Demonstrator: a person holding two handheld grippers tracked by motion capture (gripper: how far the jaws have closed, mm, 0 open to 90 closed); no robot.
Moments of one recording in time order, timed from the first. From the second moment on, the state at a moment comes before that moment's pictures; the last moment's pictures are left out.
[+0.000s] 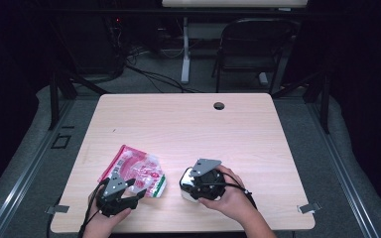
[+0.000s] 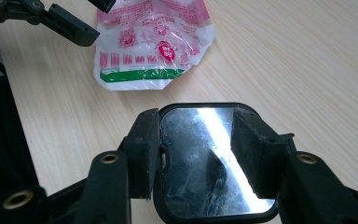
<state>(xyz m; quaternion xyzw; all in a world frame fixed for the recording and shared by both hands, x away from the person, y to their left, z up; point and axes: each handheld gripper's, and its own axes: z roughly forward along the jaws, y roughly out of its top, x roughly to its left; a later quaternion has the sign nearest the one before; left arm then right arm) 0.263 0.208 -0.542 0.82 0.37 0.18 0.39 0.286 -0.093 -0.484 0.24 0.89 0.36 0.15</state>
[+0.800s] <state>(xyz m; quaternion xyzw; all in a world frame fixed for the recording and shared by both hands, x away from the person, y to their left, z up) 0.264 0.209 -0.543 0.82 0.37 0.17 0.39 0.288 -0.095 -0.484 0.25 0.88 0.36 0.15</state>
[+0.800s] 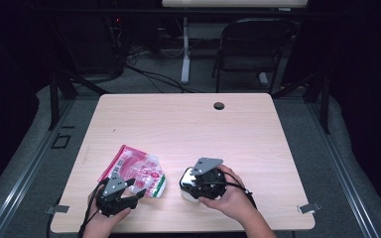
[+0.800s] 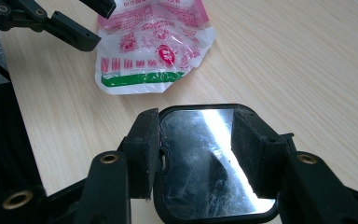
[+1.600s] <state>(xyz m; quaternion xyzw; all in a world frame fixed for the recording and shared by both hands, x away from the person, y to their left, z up) 0.273 0.210 -0.542 0.82 0.37 0.17 0.40 0.292 -0.121 -0.477 0.30 0.86 0.39 0.15</state>
